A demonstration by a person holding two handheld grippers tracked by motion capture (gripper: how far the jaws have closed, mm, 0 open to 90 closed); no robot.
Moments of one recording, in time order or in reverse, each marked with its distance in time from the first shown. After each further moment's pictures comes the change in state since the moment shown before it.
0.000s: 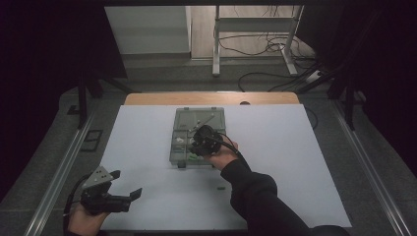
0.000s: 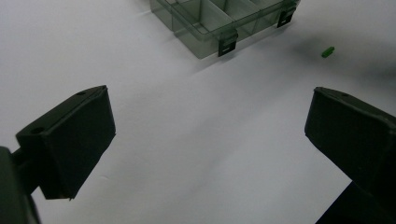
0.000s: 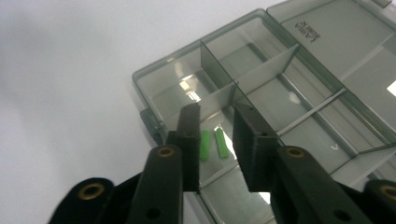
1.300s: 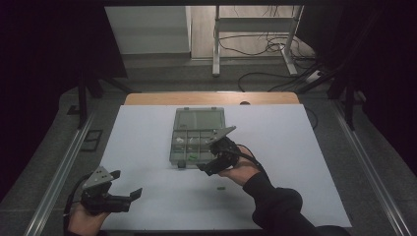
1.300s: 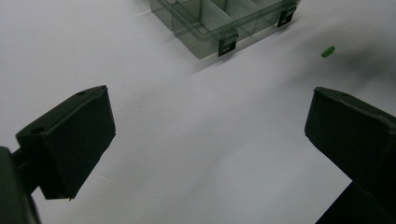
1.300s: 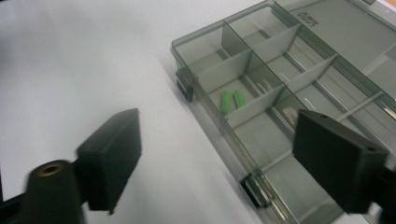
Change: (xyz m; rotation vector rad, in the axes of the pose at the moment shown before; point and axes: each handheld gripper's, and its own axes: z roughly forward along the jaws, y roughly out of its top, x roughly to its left) left arm -0.001 0.000 0.000 0.001 0.002 -0.001; right arm 0.018 -0.043 -0.052 -0.064 0.009 -0.026
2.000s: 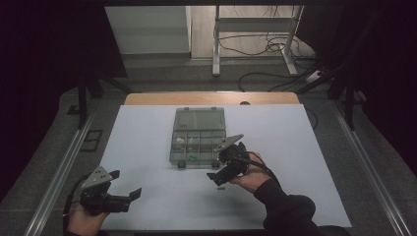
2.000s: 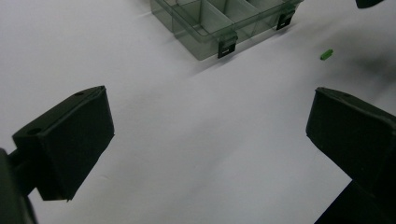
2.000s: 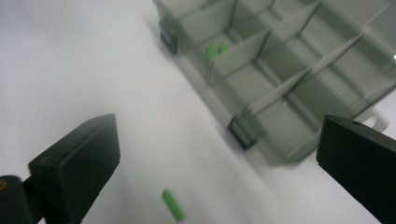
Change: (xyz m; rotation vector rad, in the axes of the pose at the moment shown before) left arm 0.000 0.000 -0.001 -0.008 -0.003 -0.006; right arm 0.004 -0.028 -0.011 0.095 -0.068 0.022
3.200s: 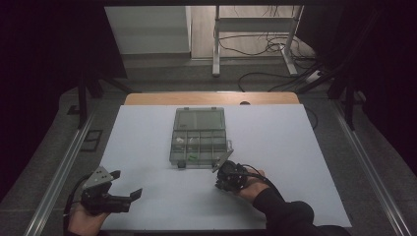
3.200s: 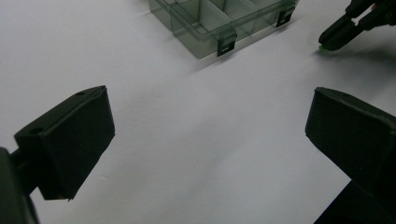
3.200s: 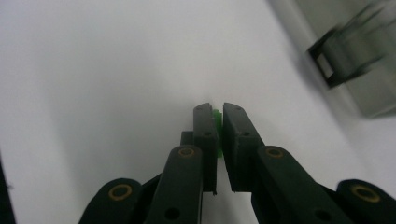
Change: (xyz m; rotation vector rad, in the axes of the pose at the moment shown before) left arm -0.001 0.000 0.001 0.007 0.001 0.007; right arm 0.010 -0.027 0.027 0.167 0.127 -0.125
